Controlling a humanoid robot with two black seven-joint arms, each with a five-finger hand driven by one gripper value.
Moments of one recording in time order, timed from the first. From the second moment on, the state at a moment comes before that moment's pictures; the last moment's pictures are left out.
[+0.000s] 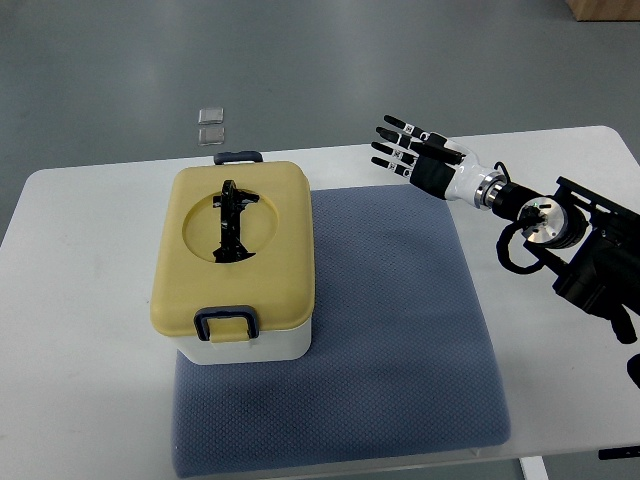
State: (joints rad) left arm 0.05 0.00 -0.09 -0.15 0.02 -0.12 0.10; right arm 0.87 -0.20 0.55 0.58 0.16 0.40 0.00
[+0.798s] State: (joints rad) left arm 0.05 0.00 -0.09 -0.15 0.02 -0.12 0.10; right arm 0.97 -0.26 0.56 0.59 -0.20 0.41 0.09
